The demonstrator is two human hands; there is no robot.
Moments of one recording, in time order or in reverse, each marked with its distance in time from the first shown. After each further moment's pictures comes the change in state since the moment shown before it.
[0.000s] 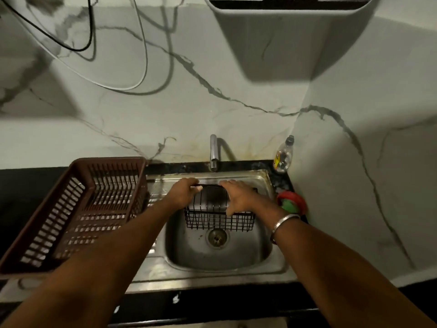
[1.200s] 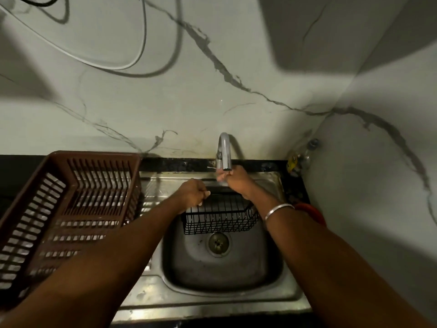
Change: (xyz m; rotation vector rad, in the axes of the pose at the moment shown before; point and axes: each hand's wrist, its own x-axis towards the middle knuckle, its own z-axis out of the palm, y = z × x) left_hand 0.089 -0.030 0.013 -0.145 -0.201 -0.209; right_hand 0.161 0.014 0.006 0.825 0.072 0.252
